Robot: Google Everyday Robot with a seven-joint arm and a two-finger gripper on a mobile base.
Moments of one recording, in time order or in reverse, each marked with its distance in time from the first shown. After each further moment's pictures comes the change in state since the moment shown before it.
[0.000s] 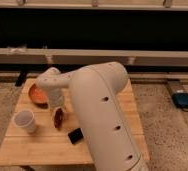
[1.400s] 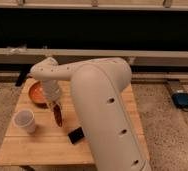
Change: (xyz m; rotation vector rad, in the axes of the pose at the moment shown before) arm 0.026 0.014 -0.078 -0.035 0.040 -0.032
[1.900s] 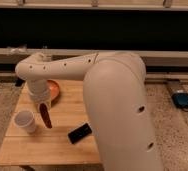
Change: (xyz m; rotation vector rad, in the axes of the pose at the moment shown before) arm 0.038 0.071 -0.059 -0.107 -0.115 -0.240
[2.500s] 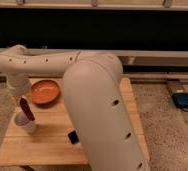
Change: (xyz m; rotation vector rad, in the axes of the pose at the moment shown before) arm -0.063 0.077 -0.019 -0.080 -0.078 -0.181
